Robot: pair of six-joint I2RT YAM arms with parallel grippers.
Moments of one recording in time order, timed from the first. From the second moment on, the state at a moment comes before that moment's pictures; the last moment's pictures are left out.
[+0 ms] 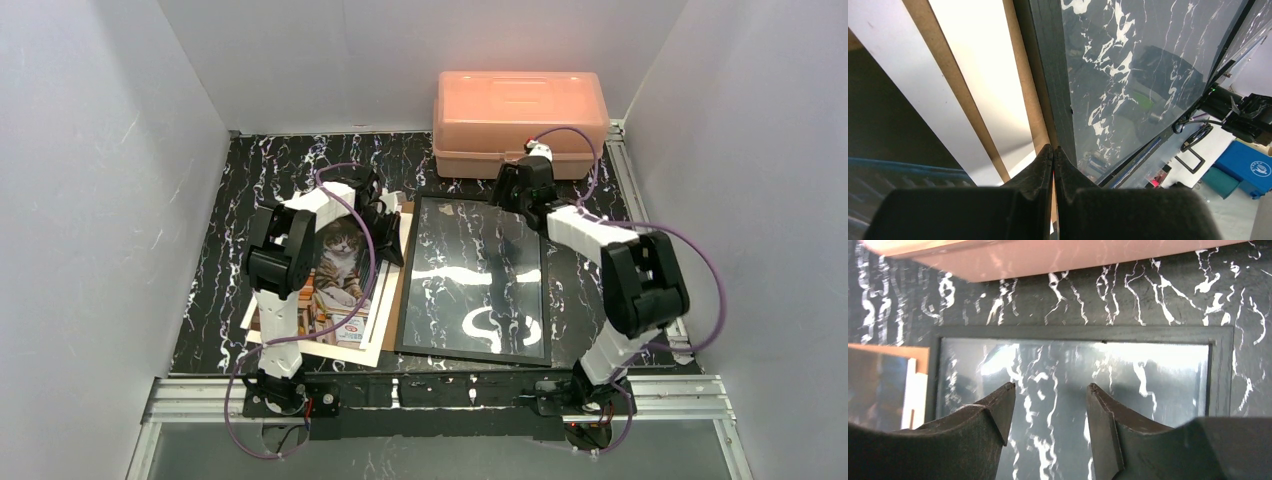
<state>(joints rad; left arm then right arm) -0.34 2.07 1.44 -0.80 0.67 -0.12 0.35 1.75 1.08 0.08 0.08 0.48</state>
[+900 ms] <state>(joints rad) -0.09 1.82 1.55 -1.31 0.66 0.24 0.90 0.85 0.54 -0.58 0.19 0.91</state>
